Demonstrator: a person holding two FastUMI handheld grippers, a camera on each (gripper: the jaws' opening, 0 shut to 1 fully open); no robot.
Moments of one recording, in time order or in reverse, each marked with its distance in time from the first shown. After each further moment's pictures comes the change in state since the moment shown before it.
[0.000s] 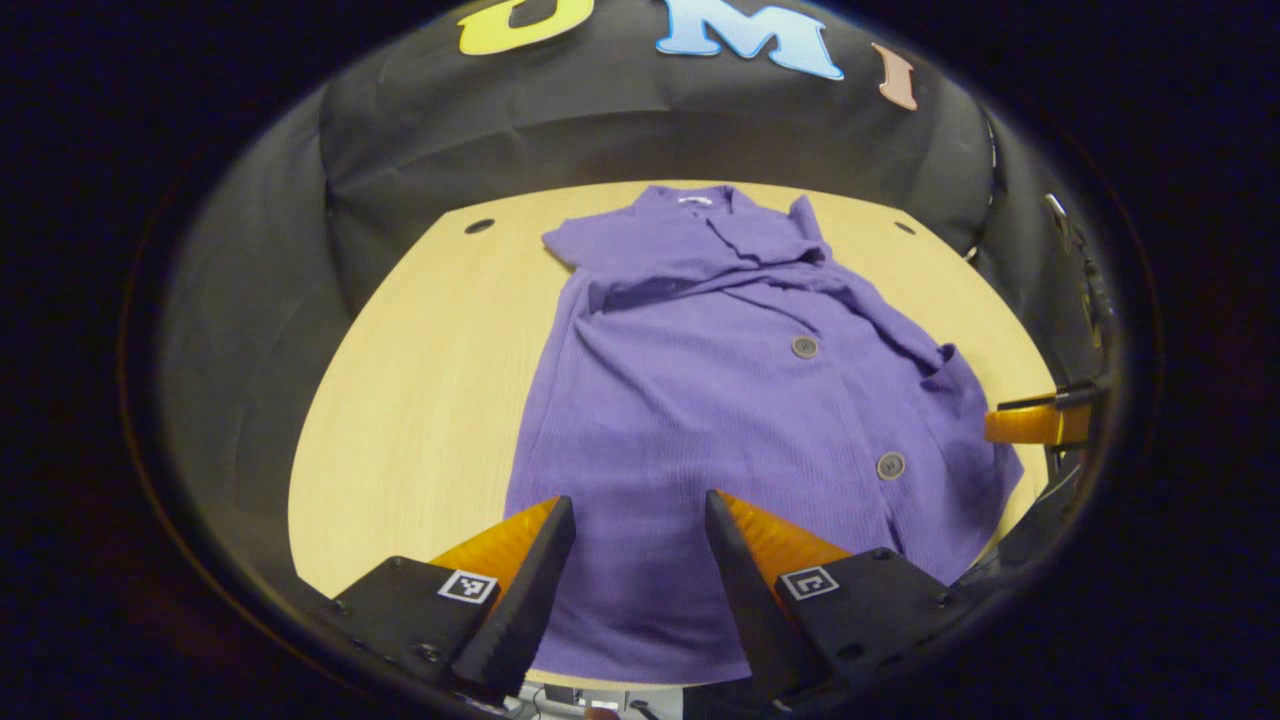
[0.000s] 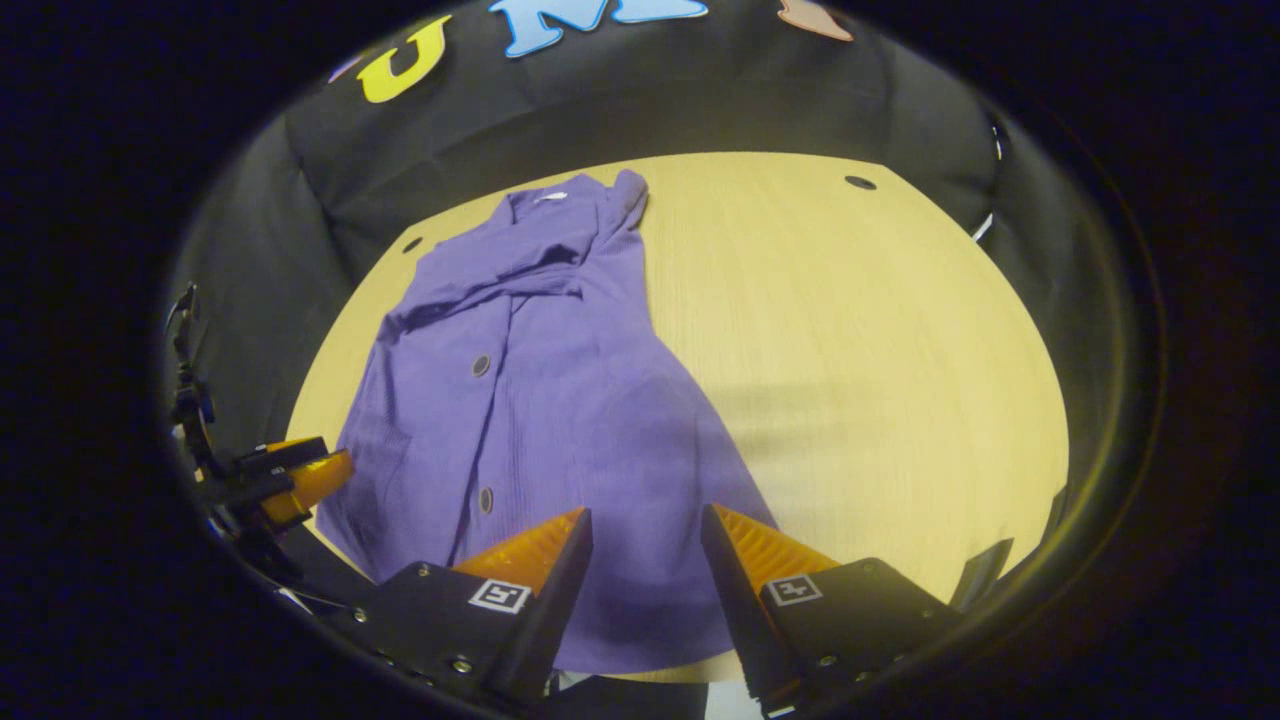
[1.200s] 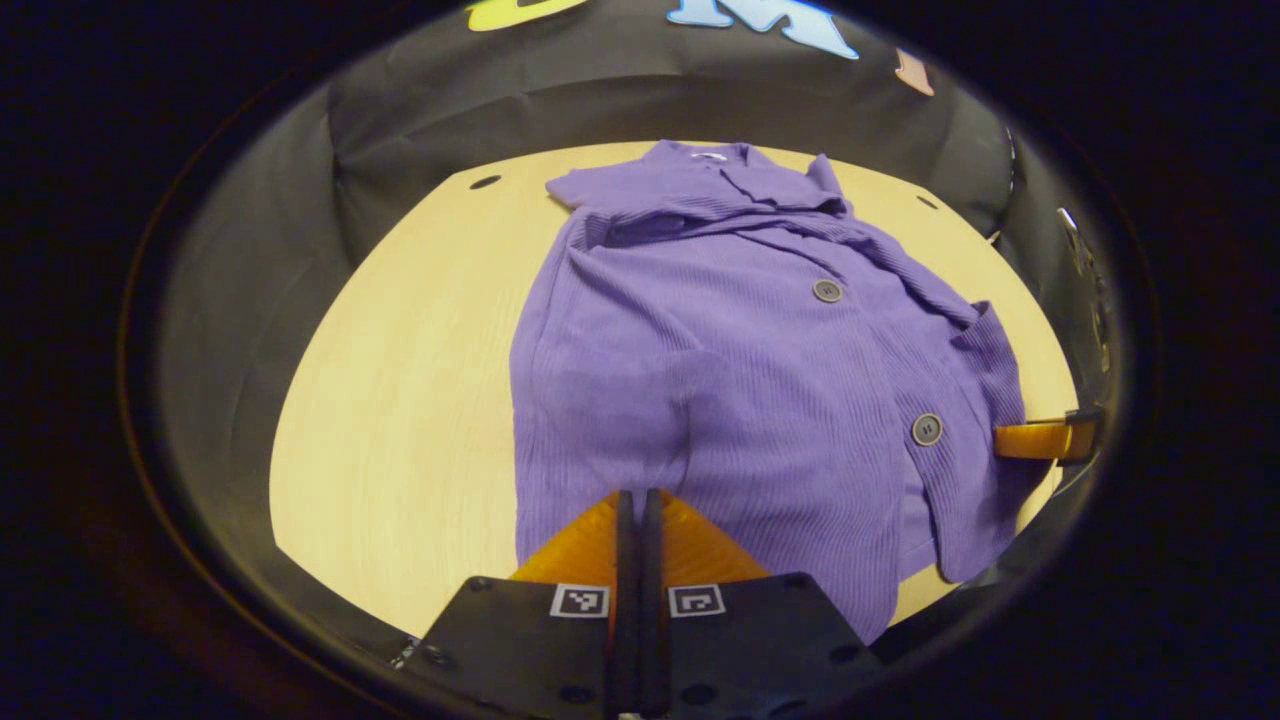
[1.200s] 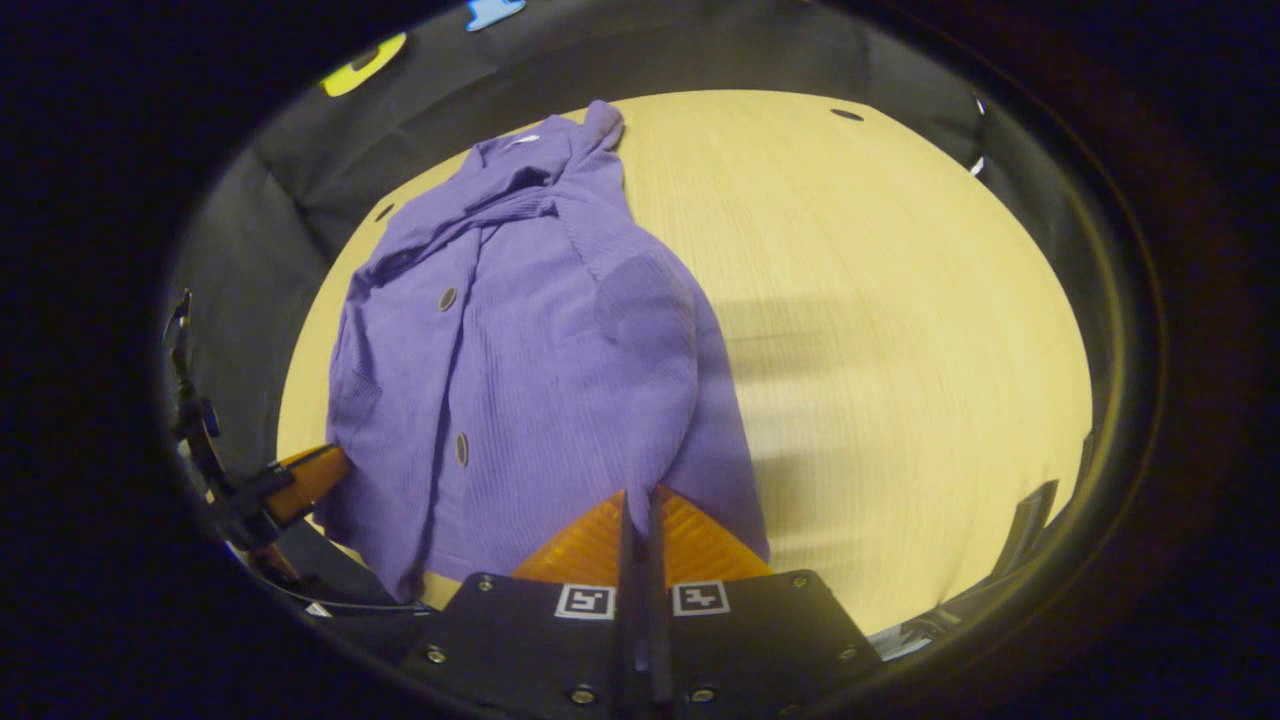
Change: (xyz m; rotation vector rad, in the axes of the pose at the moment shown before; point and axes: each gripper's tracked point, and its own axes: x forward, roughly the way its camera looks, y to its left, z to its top) left arm 0.037 -0.001 -0.016 -0.025 0.053 0.031; right arm 0.017 0.005 -0.040 0.101 0.109 0.005
